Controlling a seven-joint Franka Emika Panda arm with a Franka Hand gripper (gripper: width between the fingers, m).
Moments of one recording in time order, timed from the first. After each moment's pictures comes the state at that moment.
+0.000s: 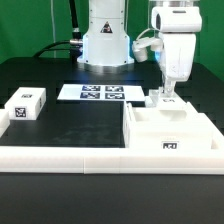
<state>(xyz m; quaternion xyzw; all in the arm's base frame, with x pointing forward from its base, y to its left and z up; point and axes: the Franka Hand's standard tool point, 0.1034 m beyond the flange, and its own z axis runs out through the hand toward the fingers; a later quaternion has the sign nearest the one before) 0.469 0.101 0.055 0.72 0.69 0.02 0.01</state>
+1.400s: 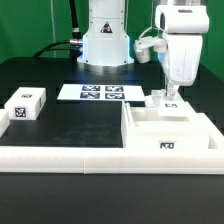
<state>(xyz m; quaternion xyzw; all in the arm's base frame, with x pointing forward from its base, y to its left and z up) 0.525 0.096 0.061 0.72 0.69 0.01 0.01</state>
